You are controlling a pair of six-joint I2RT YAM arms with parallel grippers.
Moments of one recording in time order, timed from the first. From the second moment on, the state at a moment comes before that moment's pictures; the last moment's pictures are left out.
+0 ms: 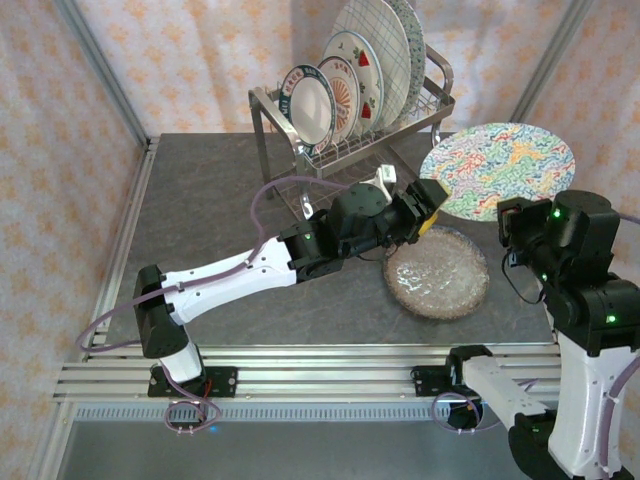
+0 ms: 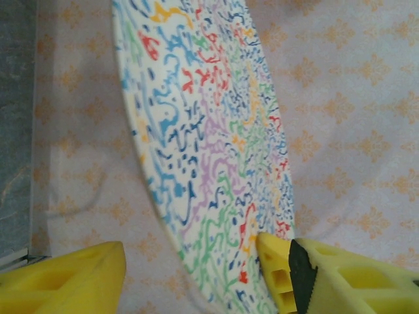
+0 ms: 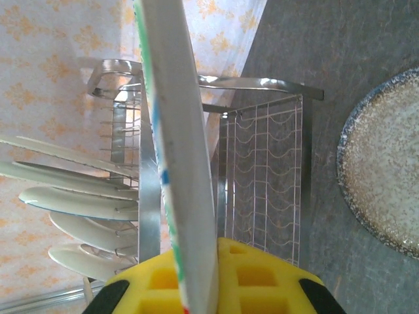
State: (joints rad) left arm -1.09 1.69 1.67 -0.06 -0.08 -1.56; right arm 0.10 0.87 1.66 -1.27 0.05 1.31
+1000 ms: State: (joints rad) left arm -1.07 1.74 1.67 -0.07 -0.07 -1.63; right arm 0.10 0.81 1.51 -1.21 -0.04 1.43
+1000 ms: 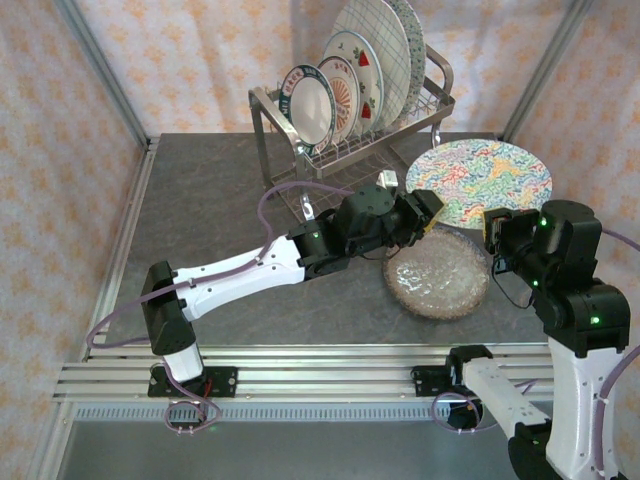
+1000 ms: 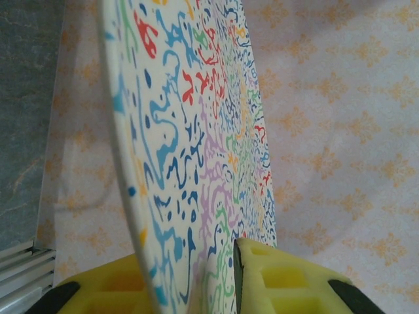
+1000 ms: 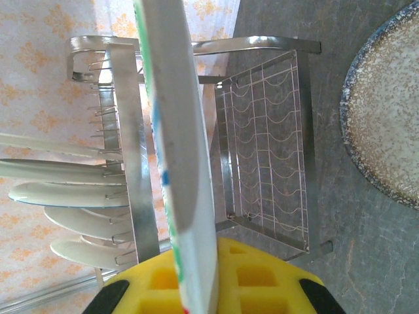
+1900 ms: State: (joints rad) left arm -1.05 1.71 1.52 0.01 -0.07 -1.62; right arm 0.10 0.87 1.71 -1.43 0.11 1.28
